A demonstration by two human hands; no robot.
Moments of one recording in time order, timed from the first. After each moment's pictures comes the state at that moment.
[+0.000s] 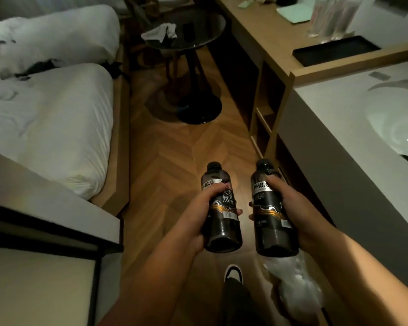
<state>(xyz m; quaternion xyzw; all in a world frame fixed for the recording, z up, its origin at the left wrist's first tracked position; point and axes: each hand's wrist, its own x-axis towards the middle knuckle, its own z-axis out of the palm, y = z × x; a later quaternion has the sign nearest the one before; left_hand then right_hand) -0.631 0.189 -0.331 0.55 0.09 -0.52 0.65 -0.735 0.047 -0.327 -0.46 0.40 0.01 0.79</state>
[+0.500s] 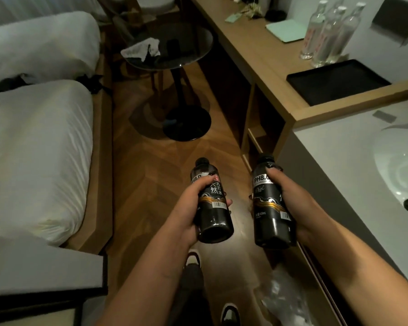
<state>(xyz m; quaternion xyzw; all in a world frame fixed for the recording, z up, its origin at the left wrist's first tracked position) -0.471 0.065 -0.315 0.52 0.10 -0.51 0.68 -0.589 -0.076 -0.300 -0.44 0.44 -0.01 0.78</state>
